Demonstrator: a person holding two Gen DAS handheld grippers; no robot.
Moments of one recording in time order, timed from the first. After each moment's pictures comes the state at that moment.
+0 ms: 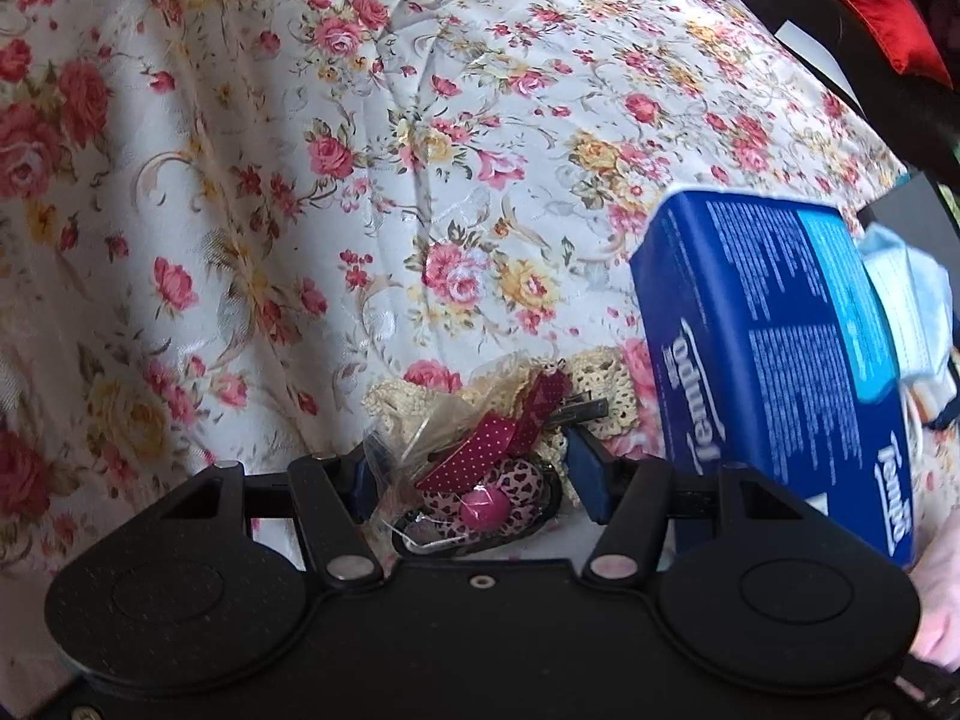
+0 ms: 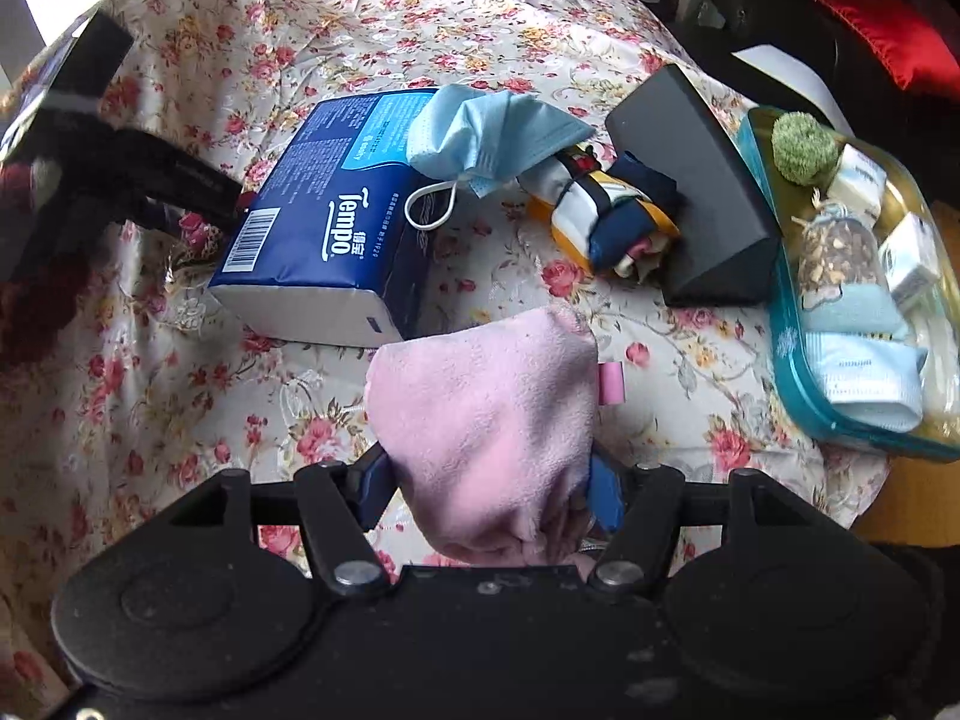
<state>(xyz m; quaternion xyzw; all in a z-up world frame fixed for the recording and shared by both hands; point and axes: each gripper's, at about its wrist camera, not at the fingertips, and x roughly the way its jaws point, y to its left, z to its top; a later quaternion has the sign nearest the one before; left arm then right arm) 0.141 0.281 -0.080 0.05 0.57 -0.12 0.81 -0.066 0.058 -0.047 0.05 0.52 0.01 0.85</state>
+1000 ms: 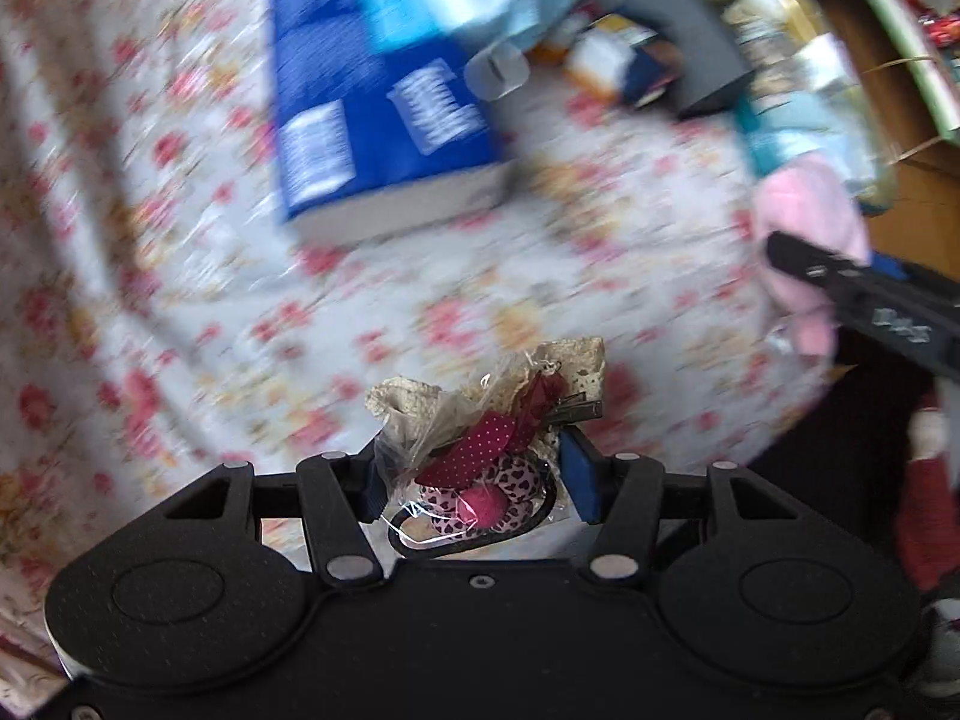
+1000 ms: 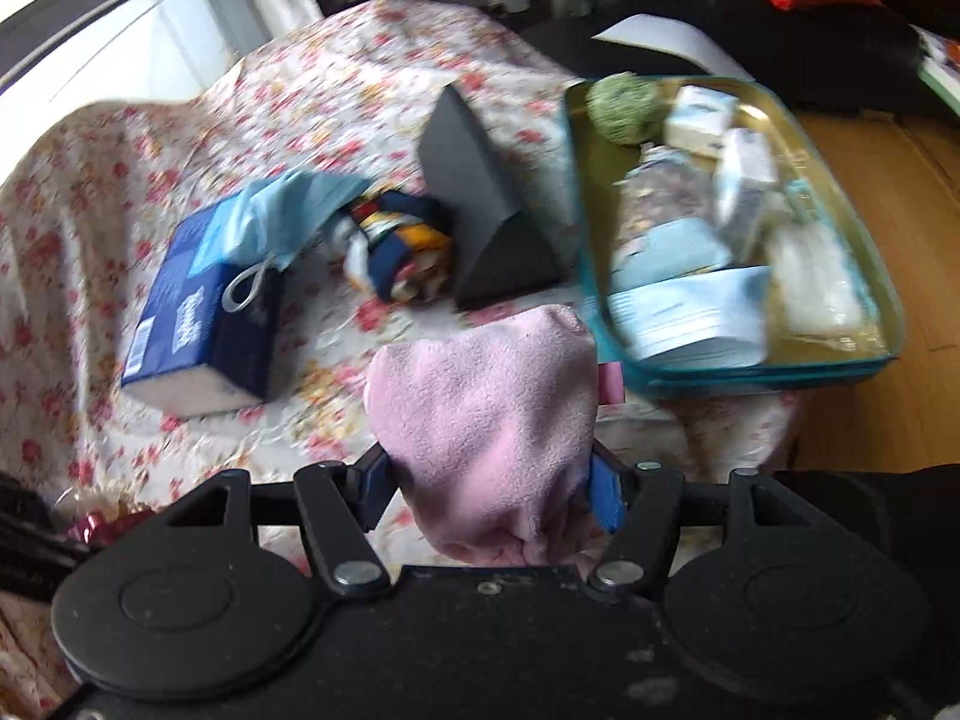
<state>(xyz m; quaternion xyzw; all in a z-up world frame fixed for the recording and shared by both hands) -0.015 0.163 -0.021 0.11 0.66 -0.21 0.72 -0.102 -0.055 -0.040 0.16 0.48 -0.07 0.86</state>
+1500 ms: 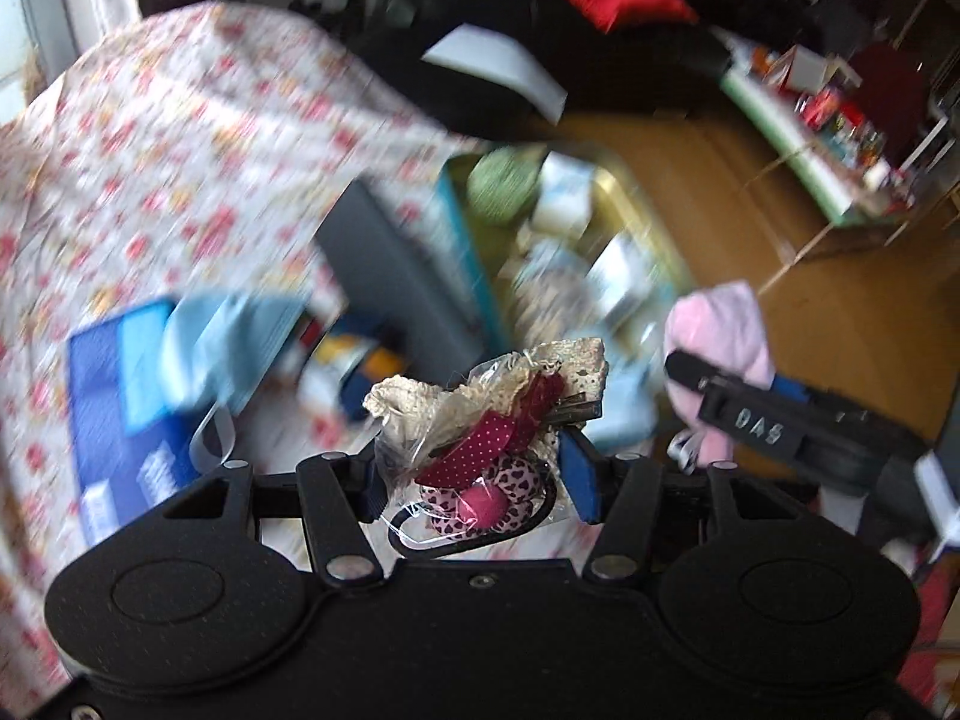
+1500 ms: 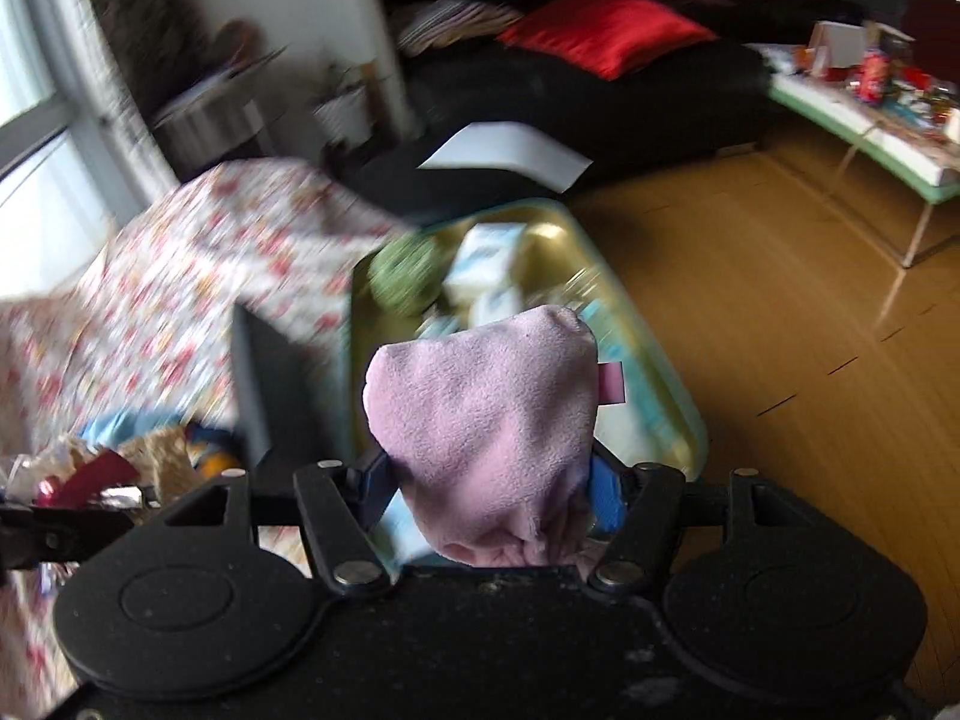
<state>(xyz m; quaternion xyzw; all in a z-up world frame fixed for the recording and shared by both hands) 0.015 0.031 0.040 0.07 0.52 -0.31 0.79 -0.103 -0.173 -0.011 0.20 0.38 -0.21 0.88</state>
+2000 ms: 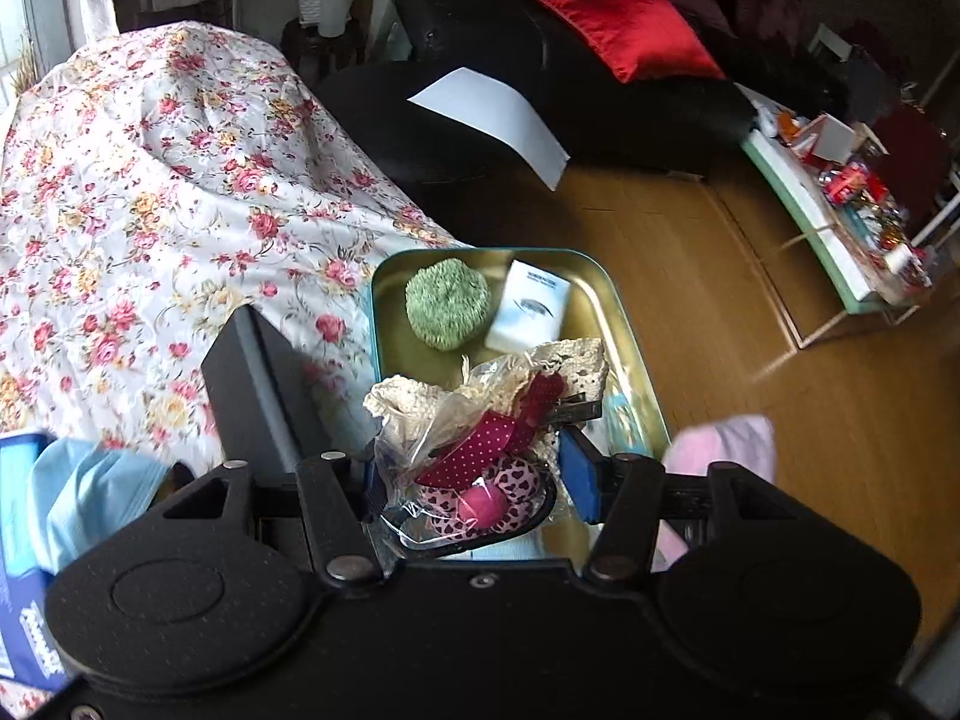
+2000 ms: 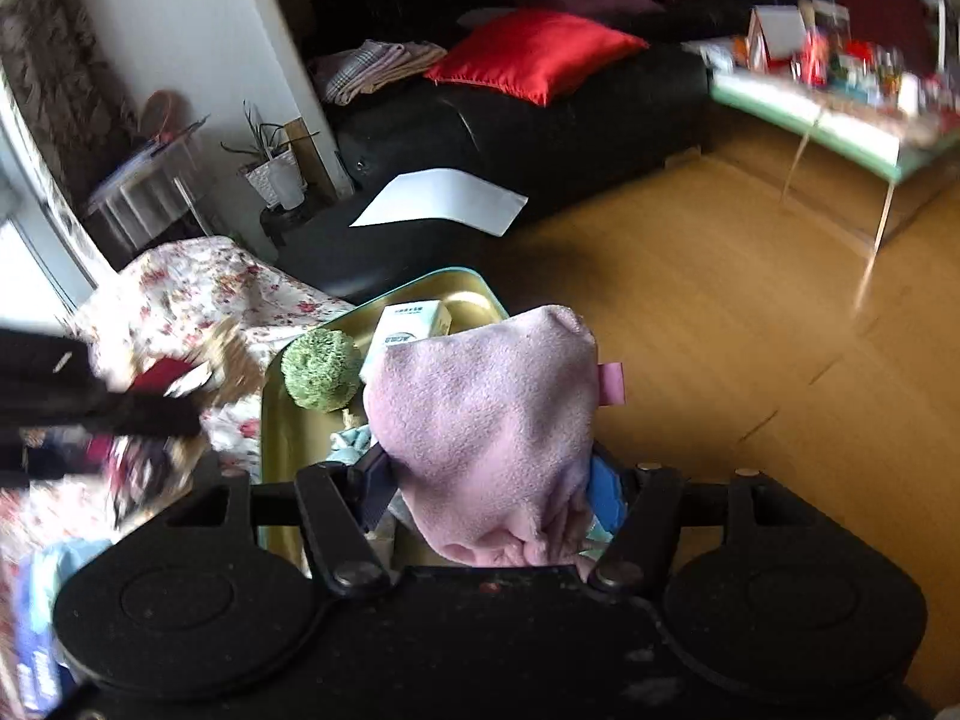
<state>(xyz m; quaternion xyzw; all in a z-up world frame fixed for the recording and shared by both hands) 0.078 -0.060 0.019 0.03 0.51 -0.28 0.81 -0.067 -0.219 -0.030 0.22 0.34 -0.26 0.87</state>
